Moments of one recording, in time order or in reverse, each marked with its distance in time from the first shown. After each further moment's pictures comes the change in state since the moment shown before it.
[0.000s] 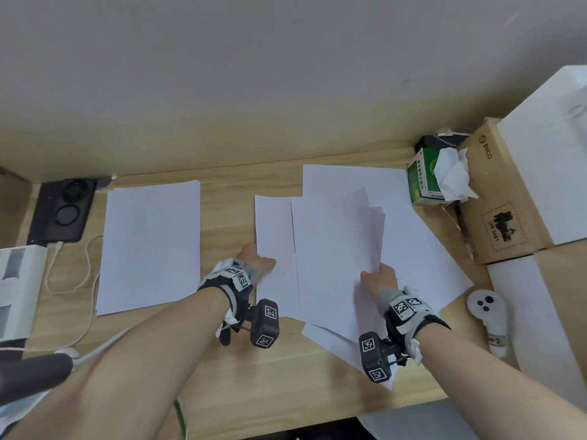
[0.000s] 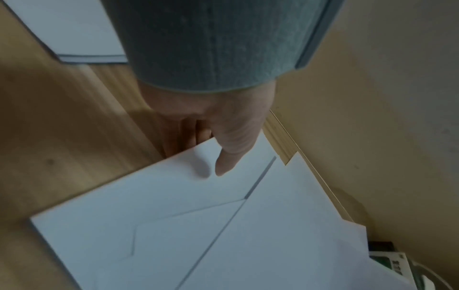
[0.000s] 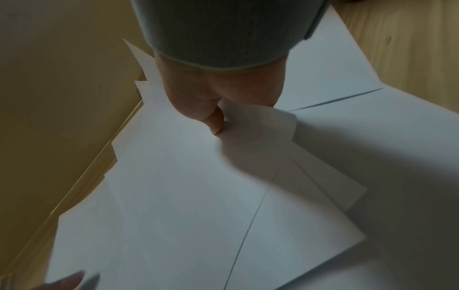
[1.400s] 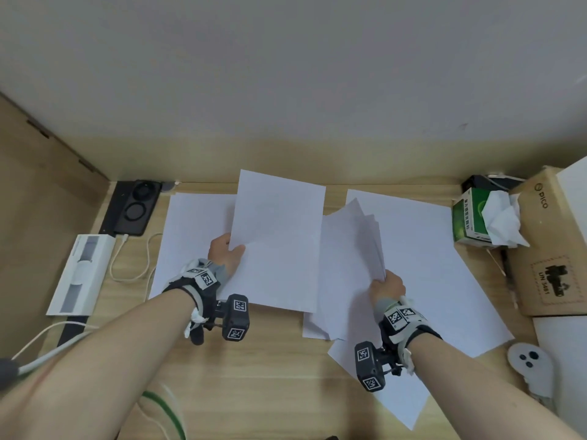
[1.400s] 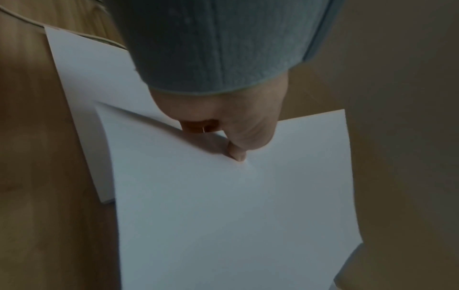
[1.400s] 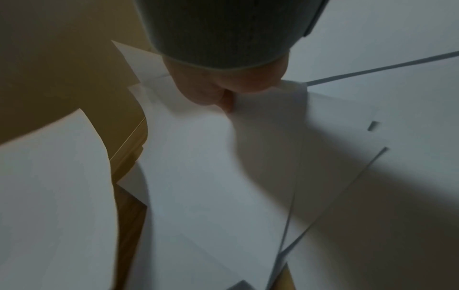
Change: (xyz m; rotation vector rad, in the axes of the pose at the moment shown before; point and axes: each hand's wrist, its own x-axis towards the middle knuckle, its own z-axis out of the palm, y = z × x) left_hand 0.000 -0.068 -0.125 -0.366 0.339 0.150; right_hand -0.024 -0.067 0.046 -0.204 0.016 -0.095
